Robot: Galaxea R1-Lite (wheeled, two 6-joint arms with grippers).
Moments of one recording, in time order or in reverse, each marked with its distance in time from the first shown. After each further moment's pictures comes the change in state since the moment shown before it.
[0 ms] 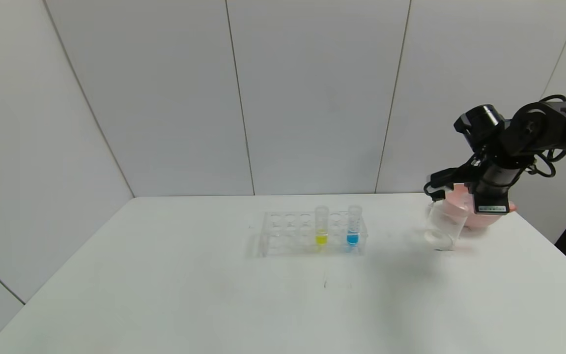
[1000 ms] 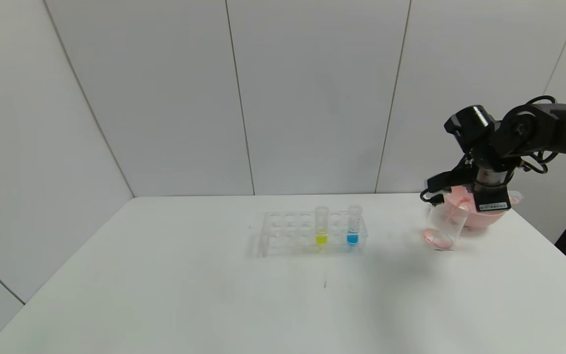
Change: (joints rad) left arm 0.000 0.000 0.000 0.000 0.000 0.000; right arm 0.039 0.006 0.000 -0.021 -0.161 -0.085
